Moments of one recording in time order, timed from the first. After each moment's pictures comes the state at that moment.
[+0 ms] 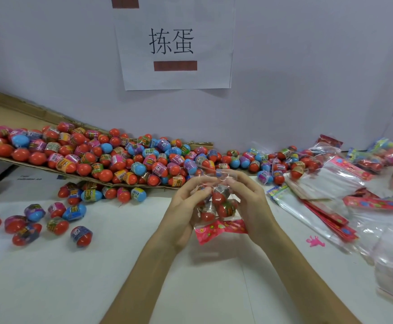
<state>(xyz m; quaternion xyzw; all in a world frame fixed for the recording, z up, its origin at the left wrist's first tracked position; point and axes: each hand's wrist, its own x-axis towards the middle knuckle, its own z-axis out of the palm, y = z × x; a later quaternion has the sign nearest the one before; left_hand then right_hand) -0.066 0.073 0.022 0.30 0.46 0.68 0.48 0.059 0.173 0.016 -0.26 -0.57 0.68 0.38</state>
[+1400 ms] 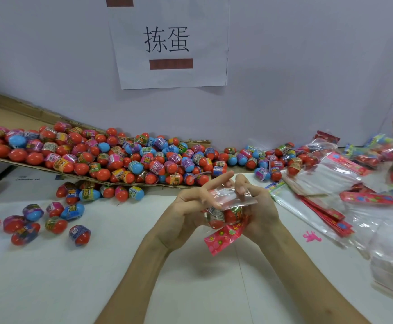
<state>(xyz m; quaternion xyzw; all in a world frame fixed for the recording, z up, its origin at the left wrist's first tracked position) -0.066 0.063 0.024 0.46 0.33 0.62 0.54 0.068 0.169 0.022 -0.15 -0.36 0.87 0.29</state>
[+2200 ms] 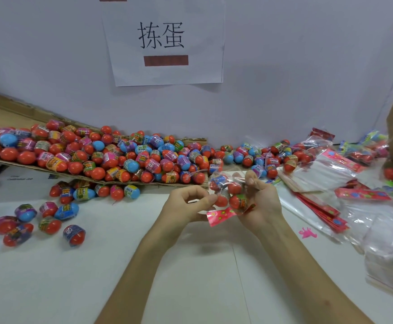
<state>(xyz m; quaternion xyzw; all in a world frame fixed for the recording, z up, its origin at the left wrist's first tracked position) -0.069 0.076 0.008 0.39 0.58 0.58 0.42 0.071 0.191 0.014 -0.19 -0.22 0.88 0.39</state>
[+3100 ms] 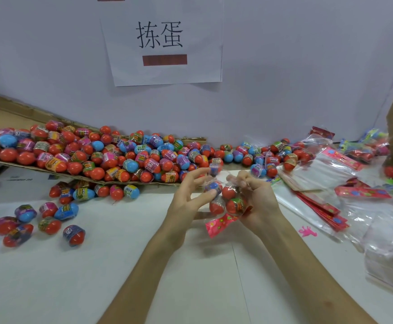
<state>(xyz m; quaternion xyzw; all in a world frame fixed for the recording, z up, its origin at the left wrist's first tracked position) -0.059 0.080 0.007 0.39 0.53 0.62 0.43 0.071 0.189 0.015 -0.23 -0.33 0.85 0.35</state>
